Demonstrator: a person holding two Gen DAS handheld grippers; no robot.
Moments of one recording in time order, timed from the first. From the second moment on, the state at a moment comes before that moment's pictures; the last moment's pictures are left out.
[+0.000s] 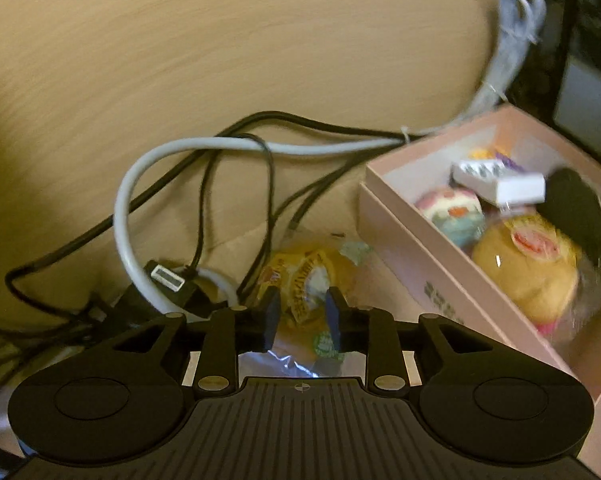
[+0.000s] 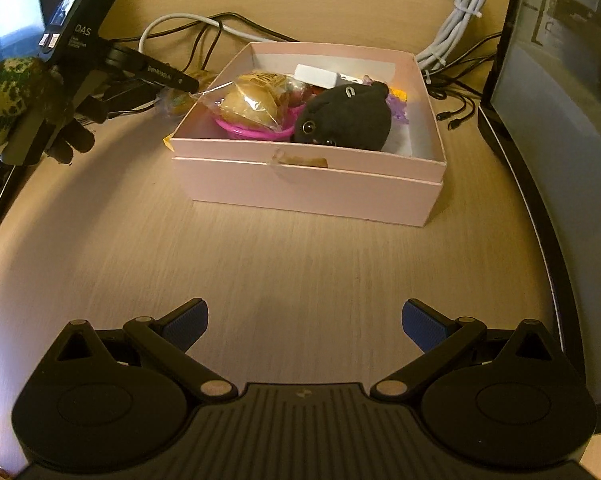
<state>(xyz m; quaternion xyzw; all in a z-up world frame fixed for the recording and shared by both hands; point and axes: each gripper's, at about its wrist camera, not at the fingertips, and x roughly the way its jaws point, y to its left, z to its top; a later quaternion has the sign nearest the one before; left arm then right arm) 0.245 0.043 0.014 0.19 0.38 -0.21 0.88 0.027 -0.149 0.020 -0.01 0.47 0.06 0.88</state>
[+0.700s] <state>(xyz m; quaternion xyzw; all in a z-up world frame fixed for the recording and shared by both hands) 0.173 0.064 0.014 0.12 0.43 -0.22 0.86 0.016 -0.152 0.020 0.01 0.47 0.06 0.88</state>
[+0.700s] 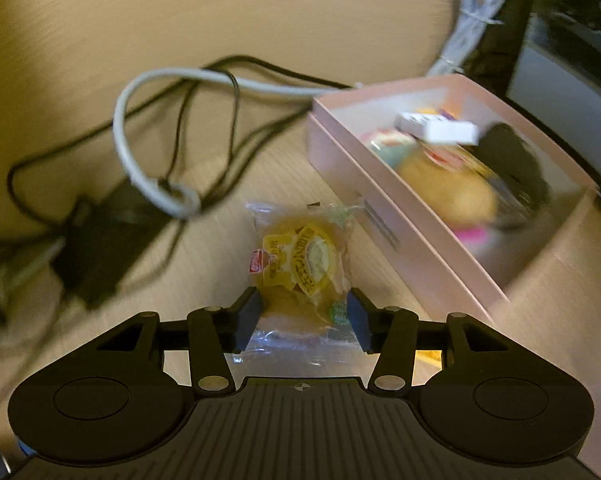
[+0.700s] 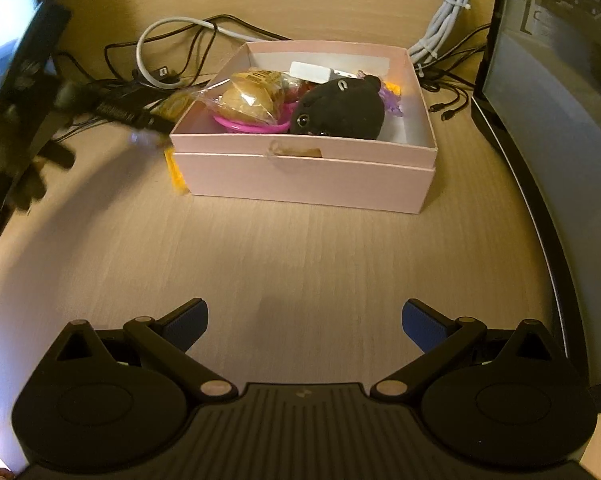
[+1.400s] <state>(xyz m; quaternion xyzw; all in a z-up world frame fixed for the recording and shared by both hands) 0.026 0.114 0.011 -0.02 0.45 -0.11 0.89 0.063 -0.066 0.004 -0.08 0.42 0.14 0.89</state>
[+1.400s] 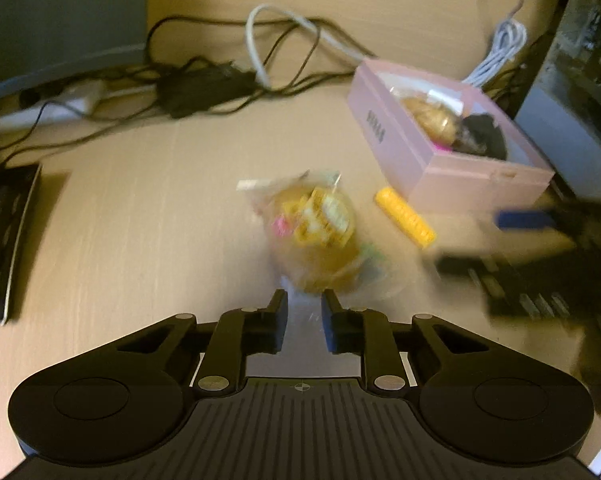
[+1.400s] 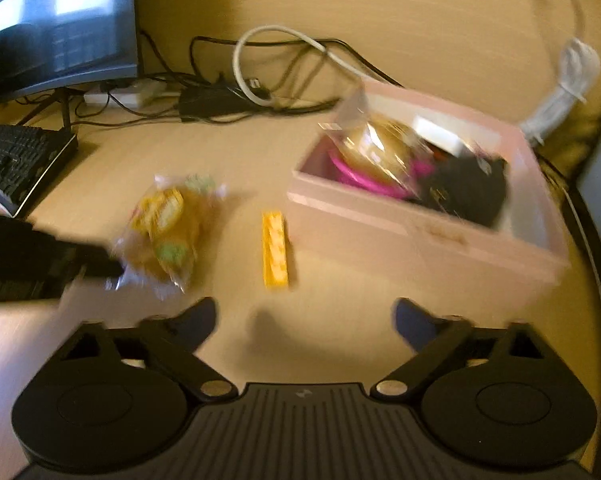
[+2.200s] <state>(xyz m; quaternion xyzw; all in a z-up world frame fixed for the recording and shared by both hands) 0.002 0.108 0.024 -0.08 0.44 -0.11 0.89 0.062 -0.094 0.007 -0.04 0.41 0.17 0.89</state>
